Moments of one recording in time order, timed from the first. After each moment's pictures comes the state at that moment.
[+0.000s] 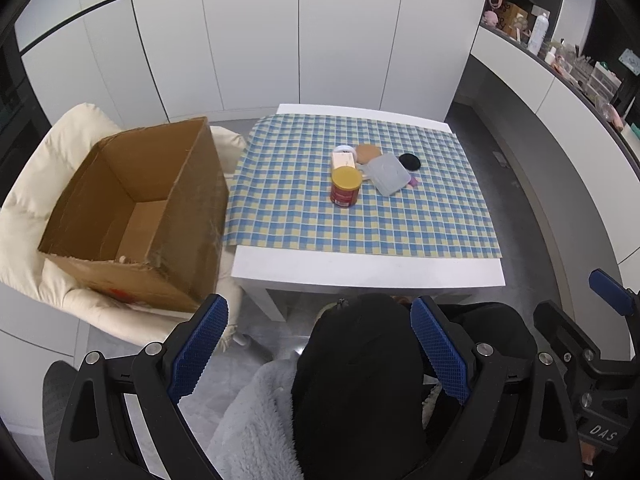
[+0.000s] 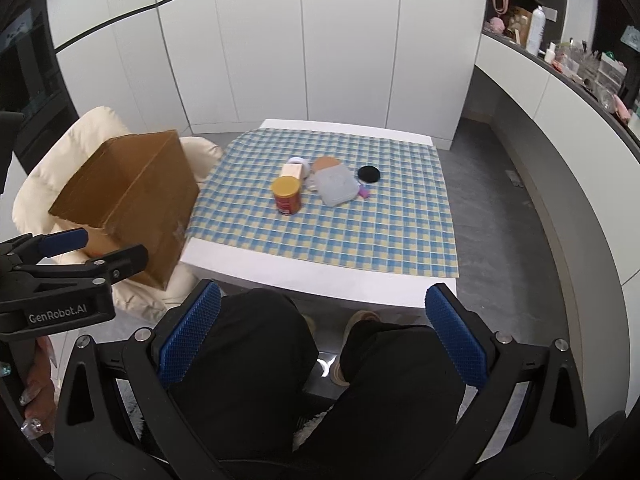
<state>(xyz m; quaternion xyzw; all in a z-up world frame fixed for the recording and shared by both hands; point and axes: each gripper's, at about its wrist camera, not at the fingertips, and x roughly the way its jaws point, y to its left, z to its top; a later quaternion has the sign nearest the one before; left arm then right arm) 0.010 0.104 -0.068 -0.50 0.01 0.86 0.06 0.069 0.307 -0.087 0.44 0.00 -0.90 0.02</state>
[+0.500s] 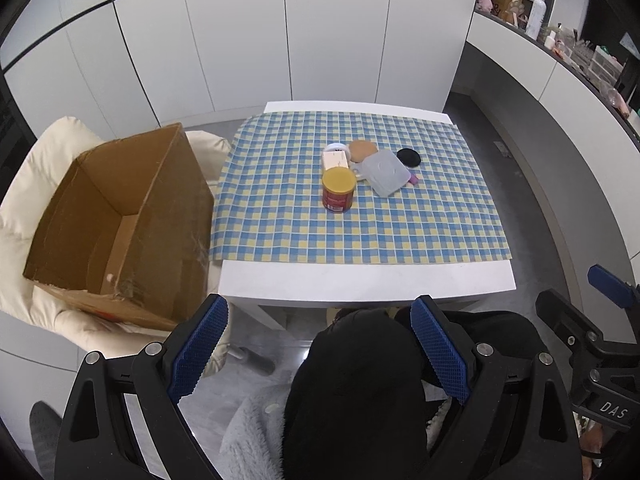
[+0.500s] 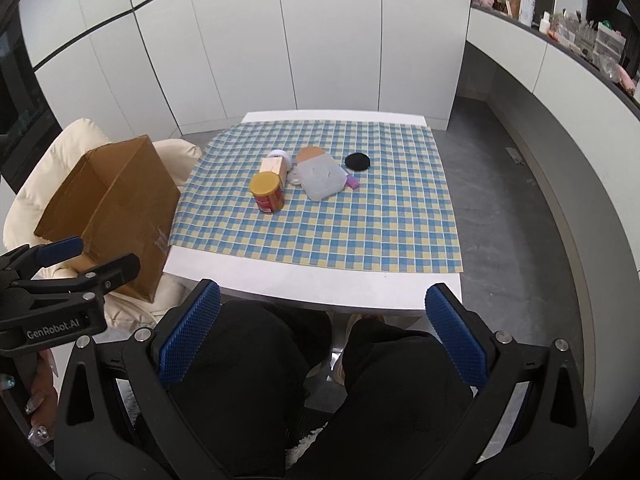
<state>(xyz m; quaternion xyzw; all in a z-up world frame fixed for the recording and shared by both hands) -0.030 0.127 -0.095 -0.50 0.03 0.86 0.06 0.028 0.340 -0.124 0.46 -0.03 -0.89 0.01</state>
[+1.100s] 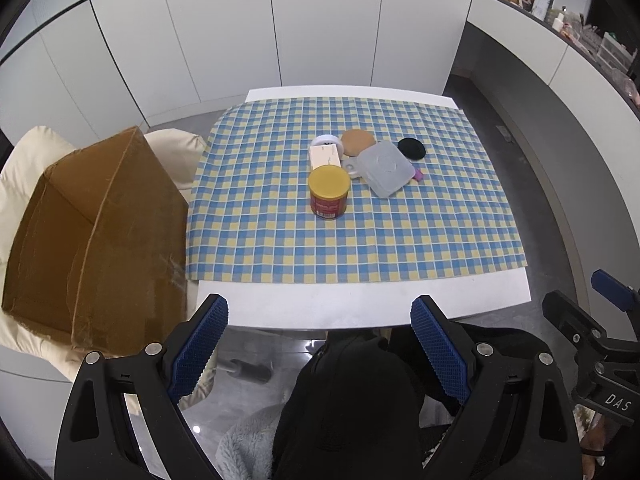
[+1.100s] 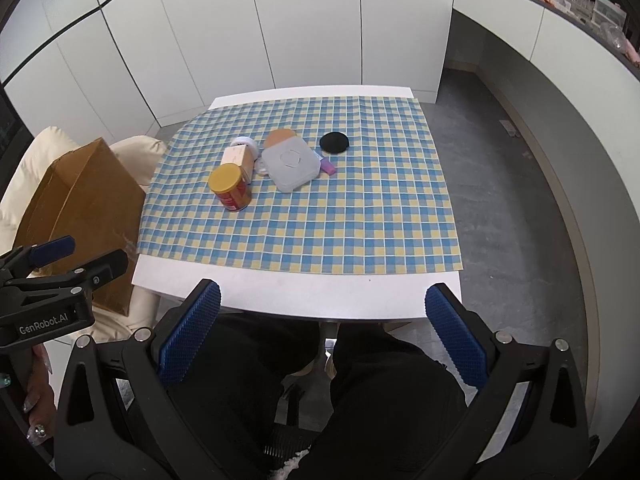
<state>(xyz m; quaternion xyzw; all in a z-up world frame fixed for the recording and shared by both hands) -0.100 0.154 -0.140 -0.53 0.05 0.84 0.07 -0.030 0.374 -0.170 0.50 -0.06 -0.87 -0.01</state>
